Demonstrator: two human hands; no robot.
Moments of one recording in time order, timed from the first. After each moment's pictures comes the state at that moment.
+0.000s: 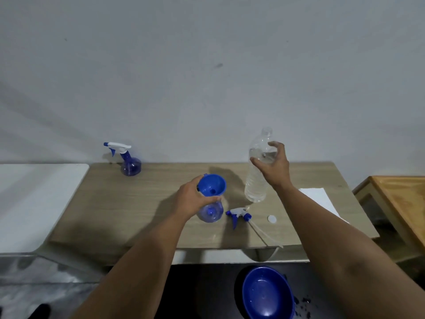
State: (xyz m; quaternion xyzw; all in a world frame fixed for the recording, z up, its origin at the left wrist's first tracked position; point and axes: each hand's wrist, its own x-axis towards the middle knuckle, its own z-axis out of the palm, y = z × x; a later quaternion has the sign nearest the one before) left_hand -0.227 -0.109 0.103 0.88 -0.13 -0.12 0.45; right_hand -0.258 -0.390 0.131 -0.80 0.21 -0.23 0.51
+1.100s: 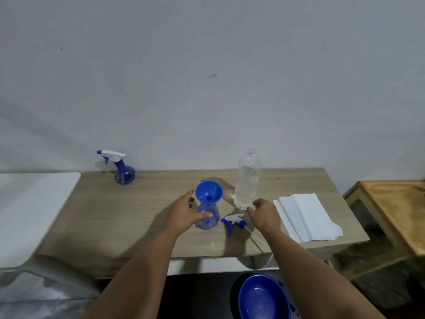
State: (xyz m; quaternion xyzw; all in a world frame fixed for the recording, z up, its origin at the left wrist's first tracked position) left_hand -0.235 -0.093 0.083 0.86 -0.11 -0.19 0.46; right_hand -0.322 -0.347 0.063 -0.89 0.35 -0.01 0.31
